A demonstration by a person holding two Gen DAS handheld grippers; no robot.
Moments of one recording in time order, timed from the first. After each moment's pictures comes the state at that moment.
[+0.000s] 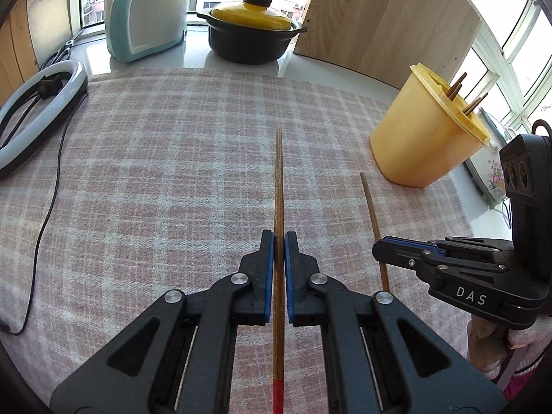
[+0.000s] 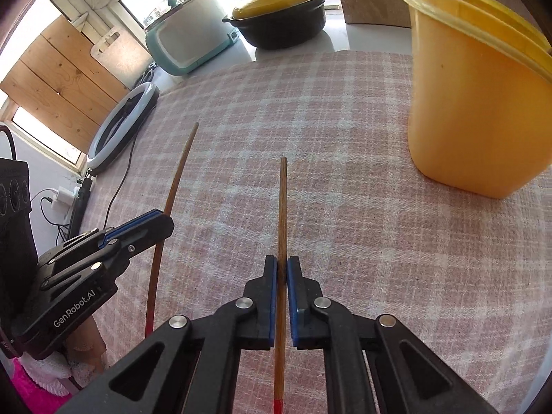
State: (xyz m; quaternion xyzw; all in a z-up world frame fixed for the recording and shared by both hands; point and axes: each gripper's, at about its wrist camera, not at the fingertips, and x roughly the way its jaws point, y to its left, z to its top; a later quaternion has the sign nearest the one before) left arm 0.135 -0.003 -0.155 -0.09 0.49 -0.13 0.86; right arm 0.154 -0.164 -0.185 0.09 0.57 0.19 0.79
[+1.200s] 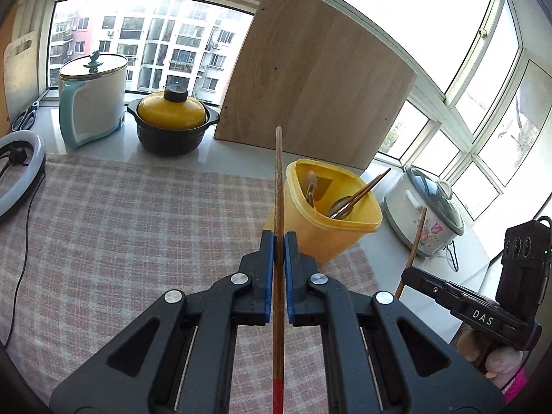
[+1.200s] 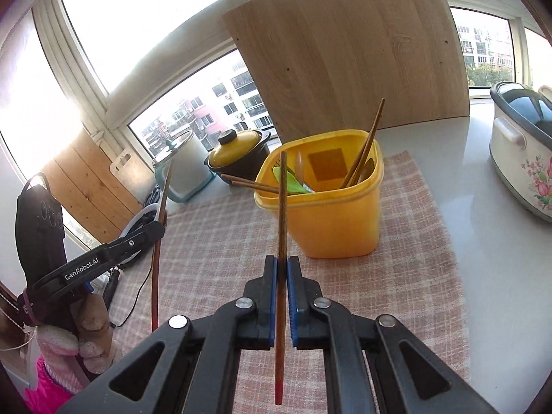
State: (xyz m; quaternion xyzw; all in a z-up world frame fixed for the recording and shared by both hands) left arm 0.138 -0.071 -0.047 -0.14 0.37 -0.20 0.89; right arm 0.088 -0.312 -0.073 0.18 0.39 0.13 0.90
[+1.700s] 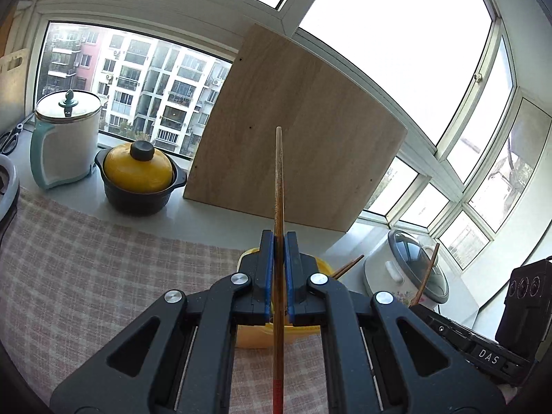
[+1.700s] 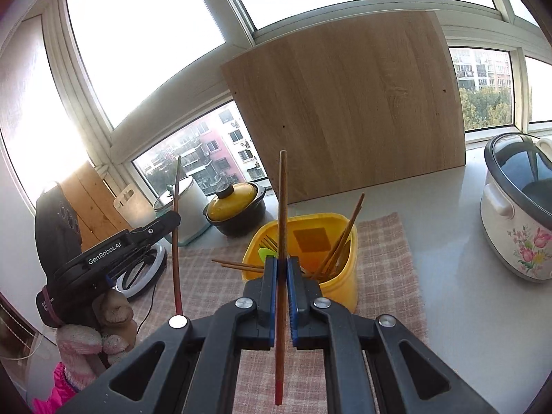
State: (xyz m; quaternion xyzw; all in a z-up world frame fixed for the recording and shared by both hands) left arm 0.193 -0.108 -0.007 -0.20 0.28 -0.20 0.92; right arm 0.118 -0.353 -0.021 0.18 0.32 0.13 0.92
